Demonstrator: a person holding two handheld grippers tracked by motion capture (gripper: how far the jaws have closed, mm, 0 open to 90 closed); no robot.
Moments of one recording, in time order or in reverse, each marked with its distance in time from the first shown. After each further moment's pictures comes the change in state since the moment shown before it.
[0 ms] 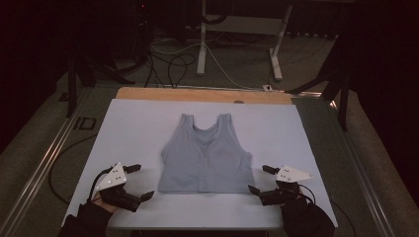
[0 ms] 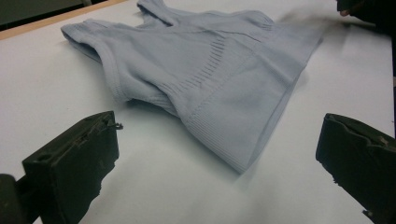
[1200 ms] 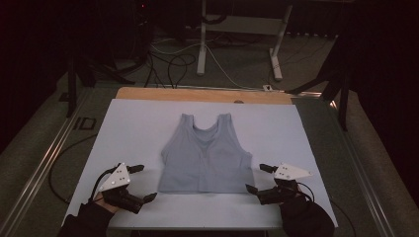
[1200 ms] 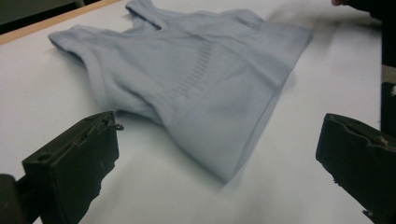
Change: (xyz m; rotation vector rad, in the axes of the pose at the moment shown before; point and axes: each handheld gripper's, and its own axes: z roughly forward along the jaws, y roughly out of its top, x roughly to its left) left arm -0.010 0.018 0.002 0.022 -0.030 0.035; right arm 0.008 0.019 -0.001 -0.011 0.036 -0.006
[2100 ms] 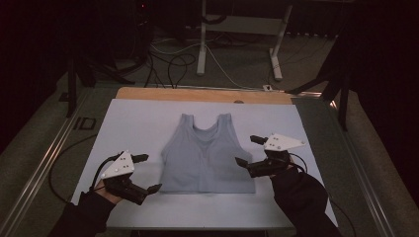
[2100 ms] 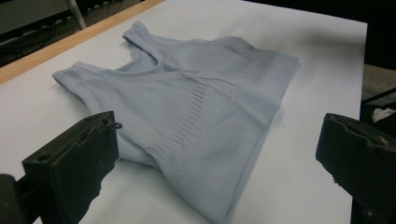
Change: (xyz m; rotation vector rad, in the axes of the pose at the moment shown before) left arm -0.001 0.052 -0.007 0.024 -0.008 0.025; right arm -0.012 0.093 0.020 -0.050 -0.004 -0.095
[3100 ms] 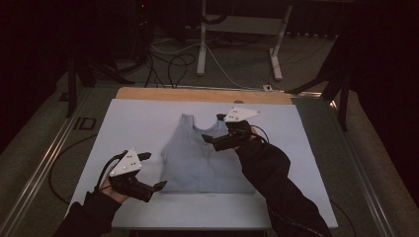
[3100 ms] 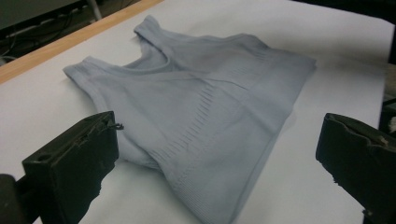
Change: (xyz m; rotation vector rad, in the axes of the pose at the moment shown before) left arm -0.009 0.010 0.013 0.045 0.072 -0.031; right arm -0.009 0.056 0.102 0.014 0.064 -0.031
